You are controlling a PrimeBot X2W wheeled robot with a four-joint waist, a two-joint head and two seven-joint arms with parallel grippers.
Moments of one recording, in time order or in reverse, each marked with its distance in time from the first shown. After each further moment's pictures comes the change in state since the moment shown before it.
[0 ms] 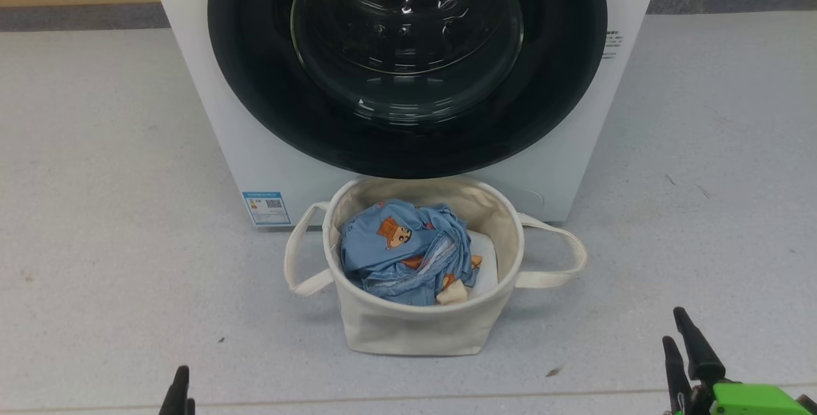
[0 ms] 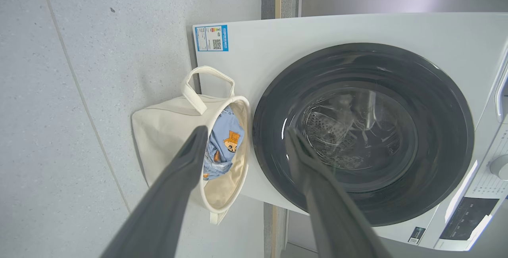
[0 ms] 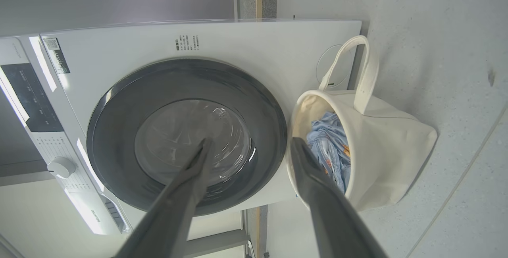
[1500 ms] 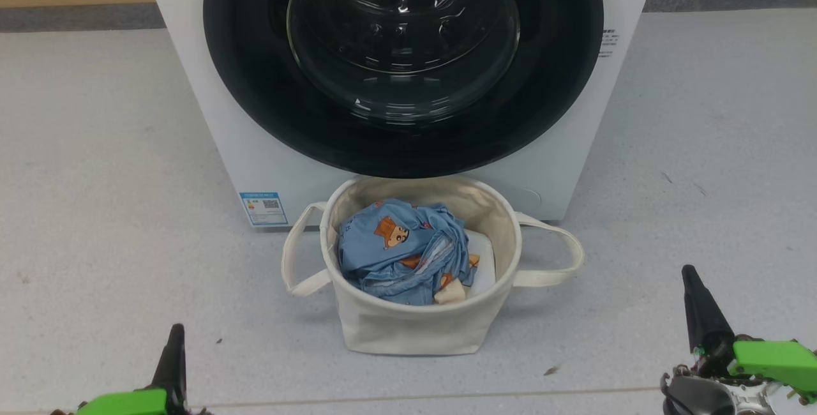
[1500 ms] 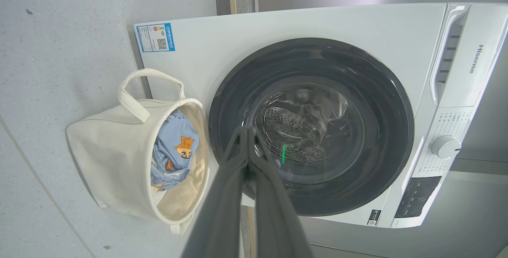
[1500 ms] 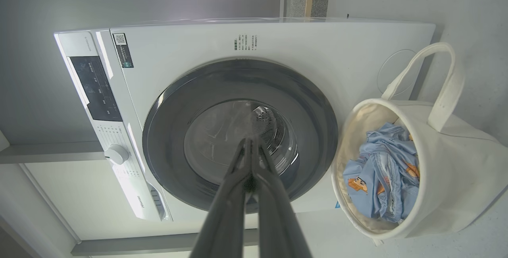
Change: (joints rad) left arm -0.073 0.009 0.007 -0.087 -0.007 -0.005 0.013; right arm -0.057 -0.011 -0.019 -0.113 0.012 0.000 0.023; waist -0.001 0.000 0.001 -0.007
